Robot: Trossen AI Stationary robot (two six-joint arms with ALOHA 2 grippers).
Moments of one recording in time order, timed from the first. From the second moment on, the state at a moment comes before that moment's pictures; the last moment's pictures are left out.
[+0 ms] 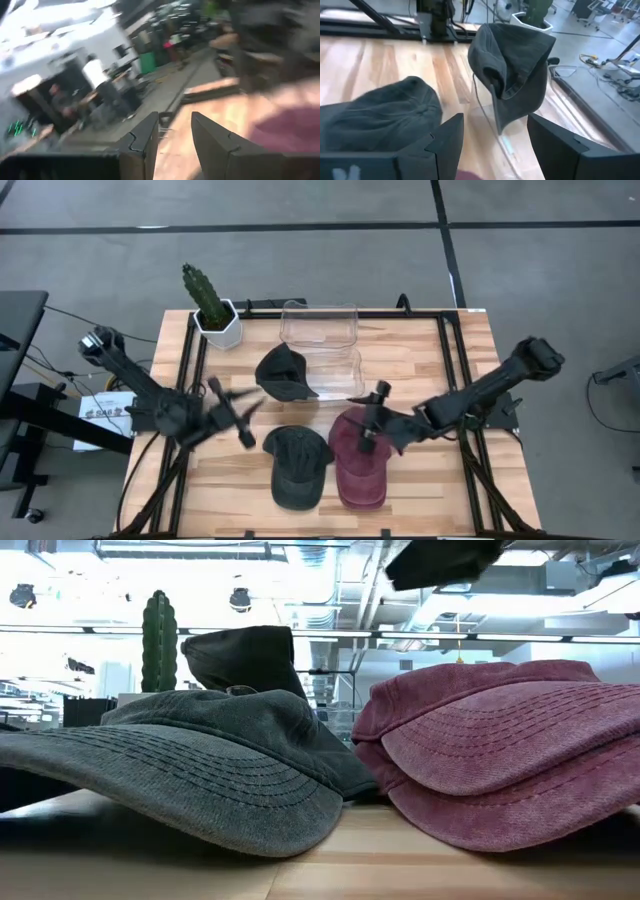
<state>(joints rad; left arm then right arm) -0.79 1.11 0.61 0.66 -1.28 0.68 0.49 1.40 0.89 -0.05 0.79 0.16</state>
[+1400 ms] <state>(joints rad) -0.98 1.91 0.83 0.61 -0.69 -0.23 0.80 1.41 0.85 0.14 1.07 0.34</state>
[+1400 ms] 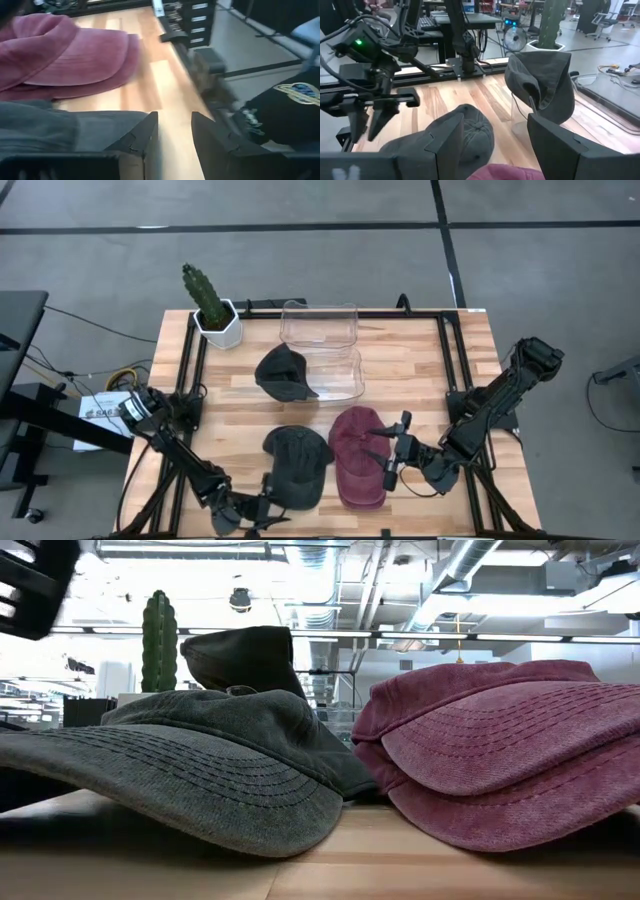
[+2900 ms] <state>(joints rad) -0.85 1.66 0.98 -0.10 -0.53 -0.55 0.86 1.41 0.85 0.13 1.07 0.35</state>
